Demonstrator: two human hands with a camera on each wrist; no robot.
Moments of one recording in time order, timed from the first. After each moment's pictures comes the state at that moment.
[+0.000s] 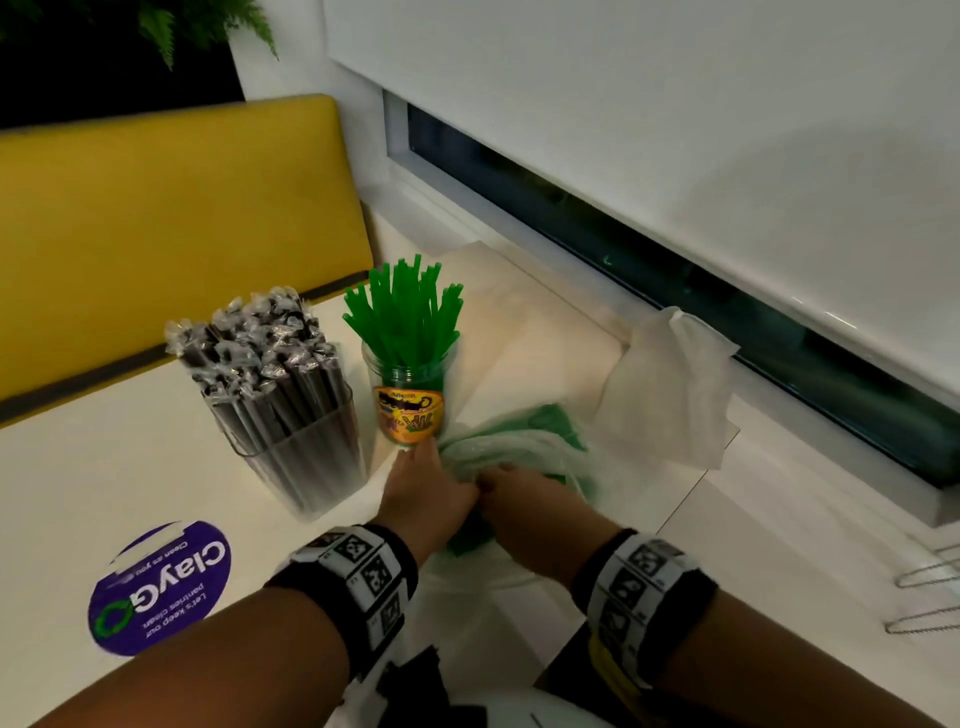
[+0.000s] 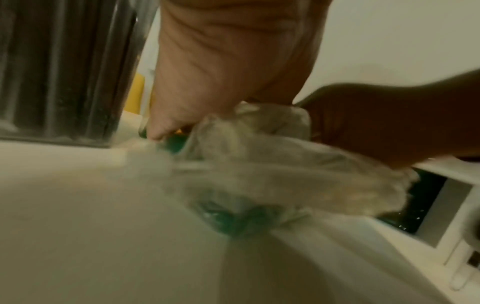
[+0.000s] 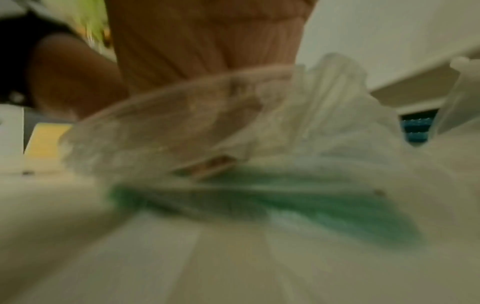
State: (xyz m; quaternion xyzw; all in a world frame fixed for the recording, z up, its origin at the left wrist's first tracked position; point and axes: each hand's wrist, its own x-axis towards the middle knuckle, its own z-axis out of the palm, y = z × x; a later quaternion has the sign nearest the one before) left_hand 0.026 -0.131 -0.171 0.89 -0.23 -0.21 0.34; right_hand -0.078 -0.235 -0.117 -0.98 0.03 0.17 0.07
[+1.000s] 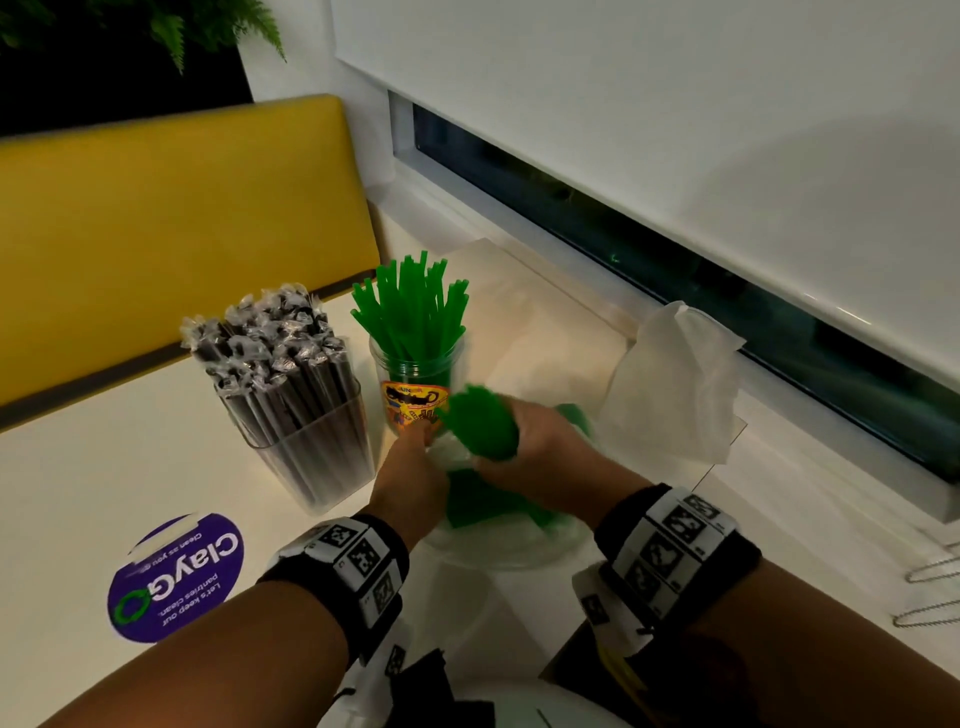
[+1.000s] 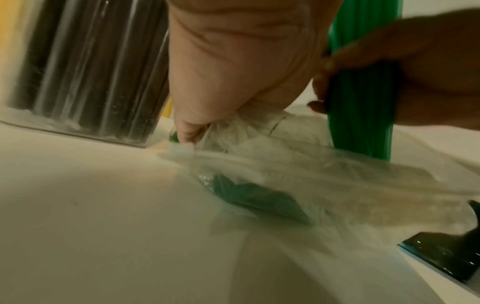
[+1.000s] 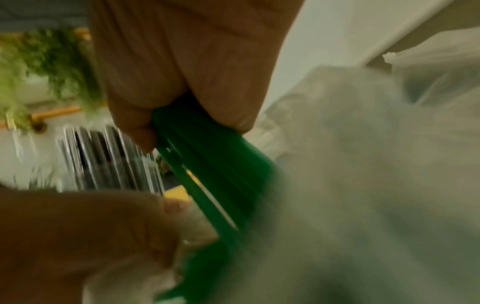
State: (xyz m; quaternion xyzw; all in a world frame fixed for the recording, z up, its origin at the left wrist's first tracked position) left_hand 0.030 -0.111 -0.143 0.84 -0.20 -0.20 0.47; right_hand -0.073 -0.234 -0.046 -0.88 0.13 -0.01 0.45
